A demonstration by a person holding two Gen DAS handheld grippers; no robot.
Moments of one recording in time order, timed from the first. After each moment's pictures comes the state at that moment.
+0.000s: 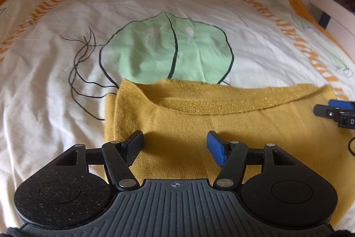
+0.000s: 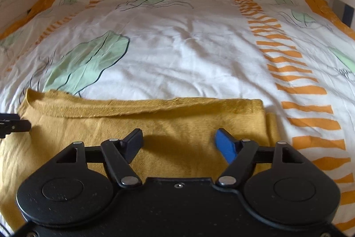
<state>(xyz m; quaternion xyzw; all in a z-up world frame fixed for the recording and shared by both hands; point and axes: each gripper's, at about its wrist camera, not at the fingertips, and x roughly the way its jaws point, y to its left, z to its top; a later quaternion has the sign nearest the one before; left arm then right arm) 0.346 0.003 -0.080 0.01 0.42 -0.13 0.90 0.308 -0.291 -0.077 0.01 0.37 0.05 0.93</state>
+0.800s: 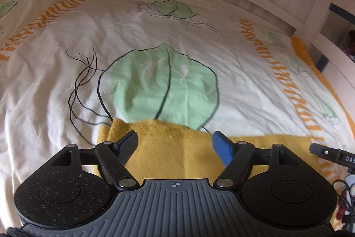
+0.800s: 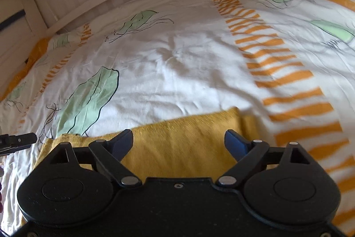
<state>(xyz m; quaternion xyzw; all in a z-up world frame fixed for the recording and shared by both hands) 0.334 0.001 -0.025 -0.08 0.38 -0.12 0.91 0.291 -0.354 -0.056 0.16 0.35 0.05 0.92</state>
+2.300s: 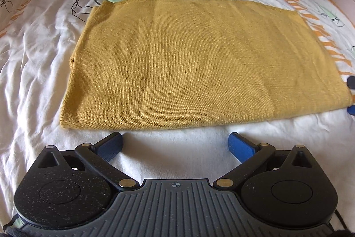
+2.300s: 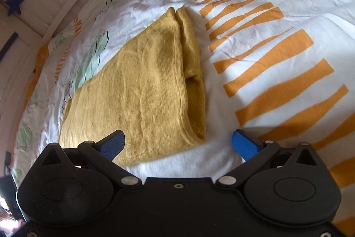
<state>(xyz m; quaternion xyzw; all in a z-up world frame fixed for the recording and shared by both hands) 0.191 -0.060 -0.094 0.03 0.49 -0.08 0.87 0.162 -0.405 -0.098 0.32 0.44 0.05 0.84</state>
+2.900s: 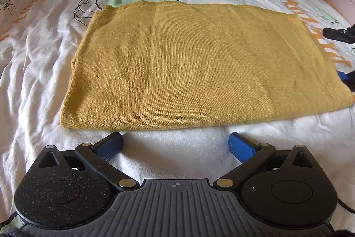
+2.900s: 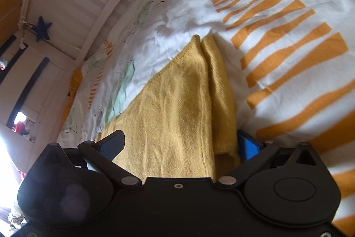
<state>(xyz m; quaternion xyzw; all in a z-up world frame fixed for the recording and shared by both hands) 0.185 -0.062 -0.094 0.03 0.47 -0.08 0.88 0.227 -0.422 -0.119 0.39 0.36 0.14 0.83</state>
